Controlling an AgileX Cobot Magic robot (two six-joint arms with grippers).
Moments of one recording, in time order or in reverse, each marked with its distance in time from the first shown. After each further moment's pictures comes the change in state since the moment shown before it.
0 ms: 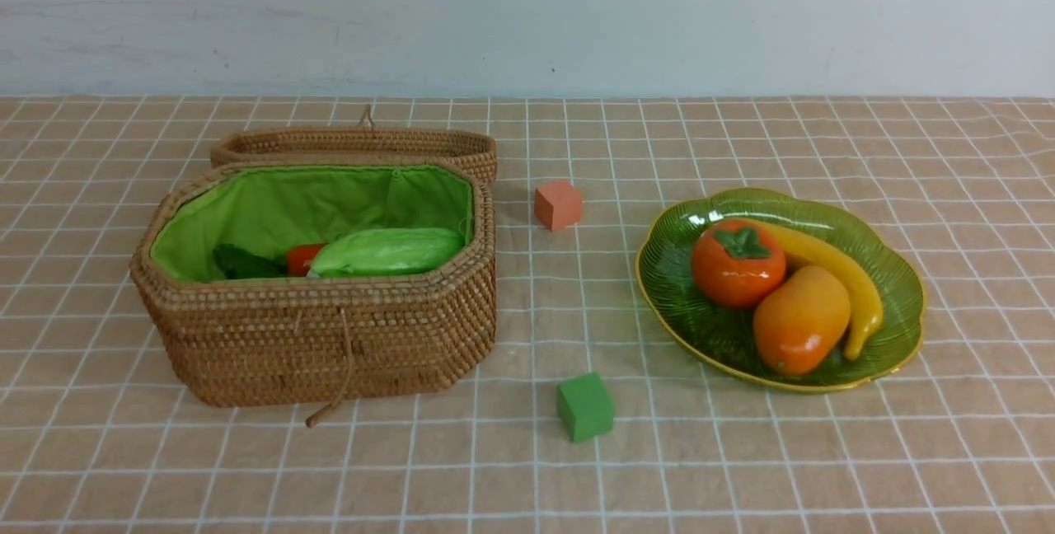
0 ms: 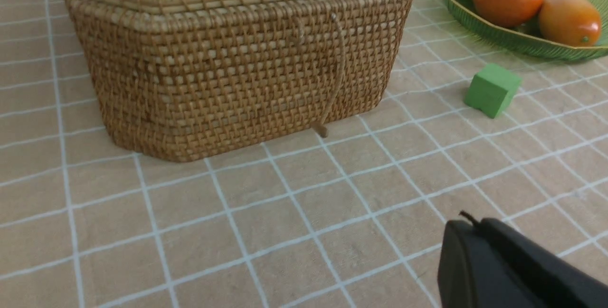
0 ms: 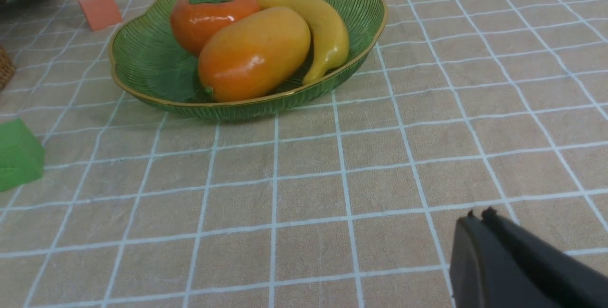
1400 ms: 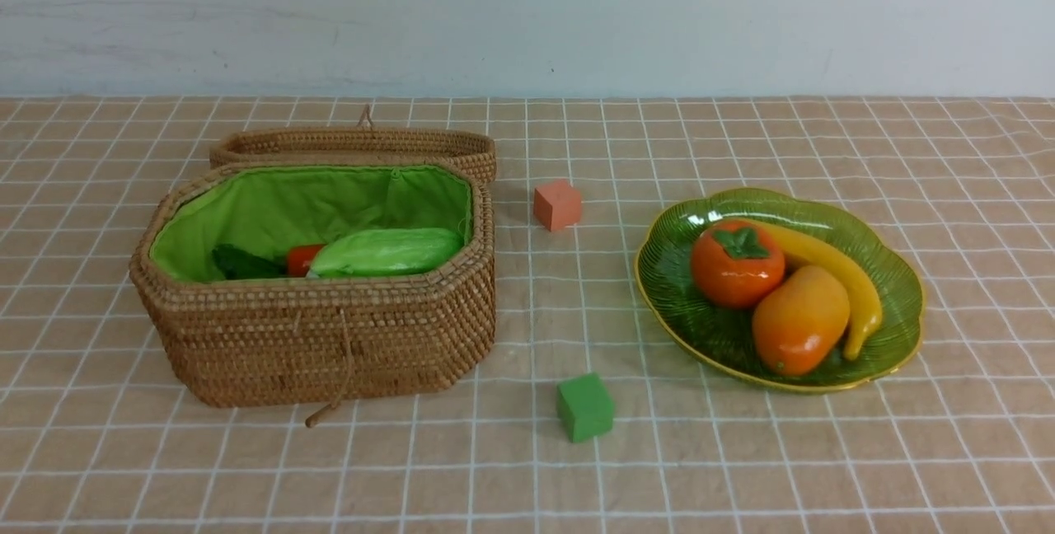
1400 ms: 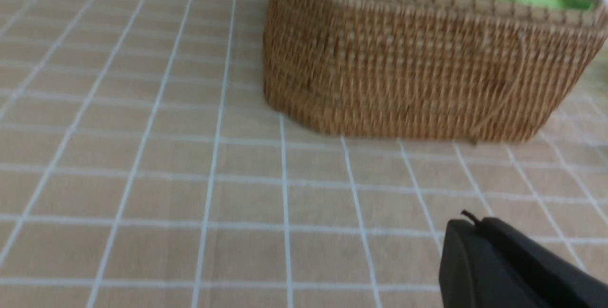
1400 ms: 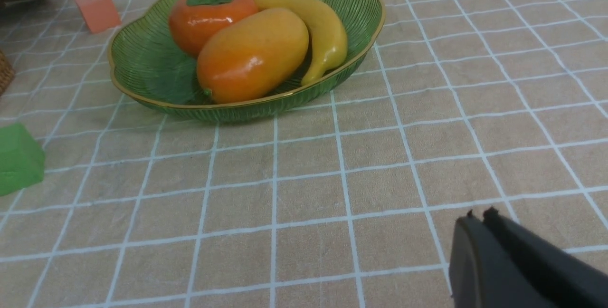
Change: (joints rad) right arm 0.000 -0.001 0.000 0.000 0.002 0.014; left arm 0.710 -0.043 0.140 -0.650 -0.192 0.578
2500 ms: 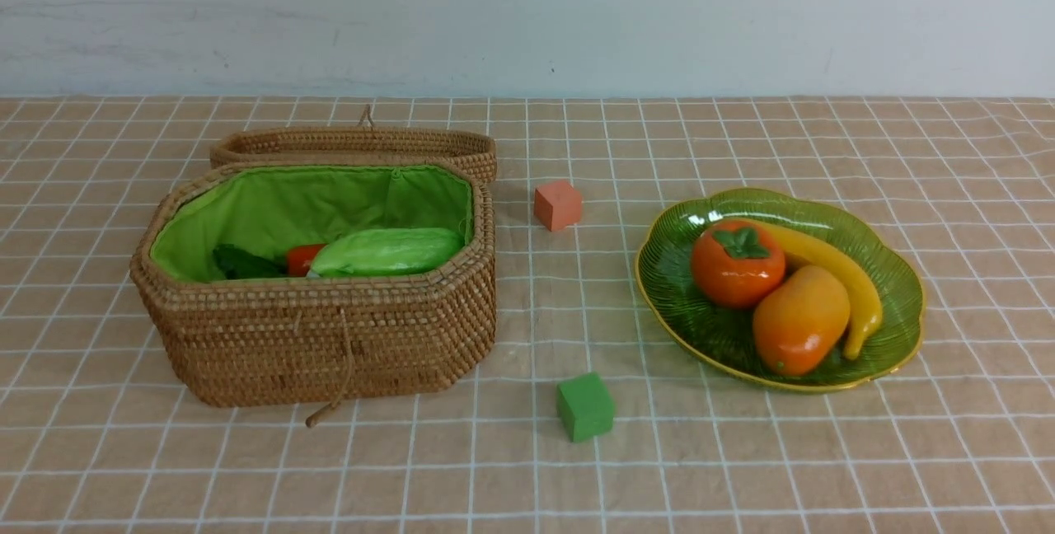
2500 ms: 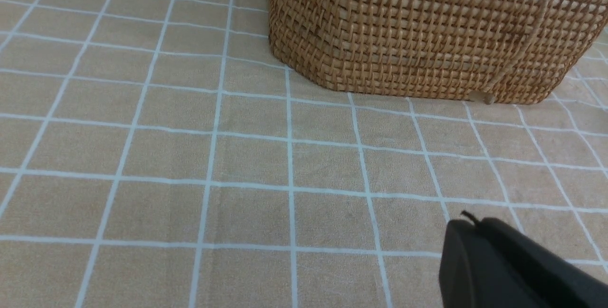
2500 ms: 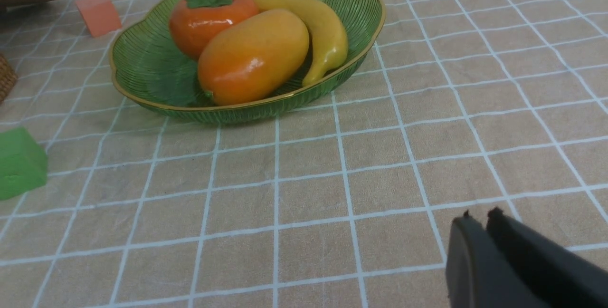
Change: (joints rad) right arm 0.000 0.000 0.000 0.000 0.001 0.008; left arm 0.000 0.000 0.002 -0.001 0.008 -0.009
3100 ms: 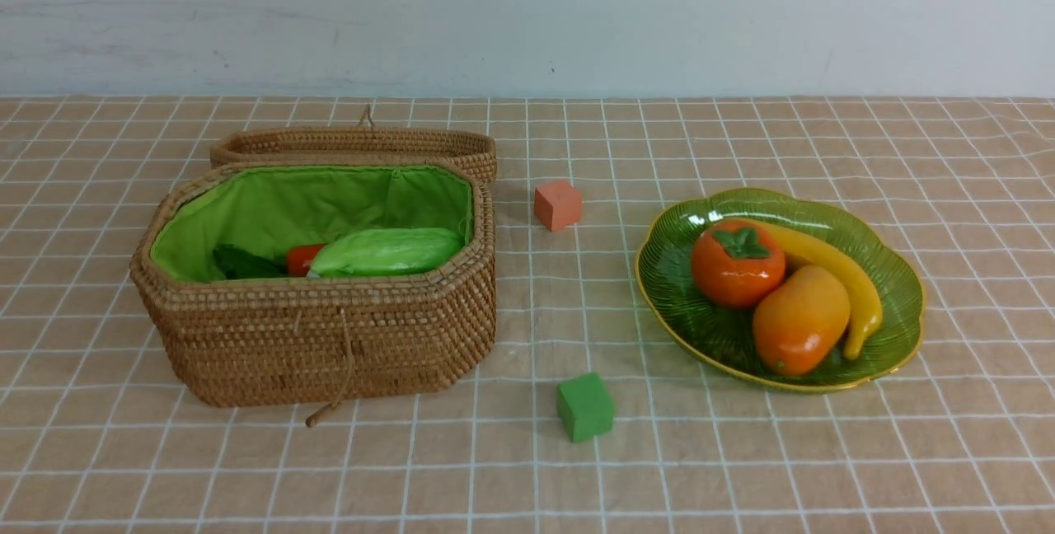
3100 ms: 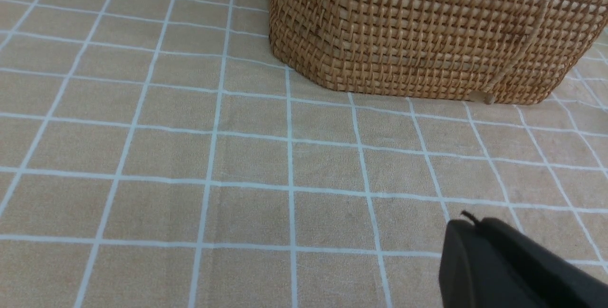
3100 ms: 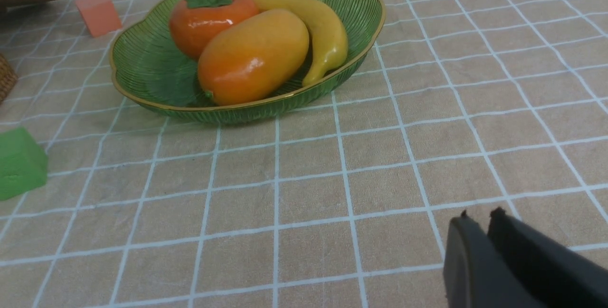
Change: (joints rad) right arm 0.000 0.000 0.000 0.000 0.000 0.000; left arm 0.000 0.000 0.000 0.000 0.000 0.000
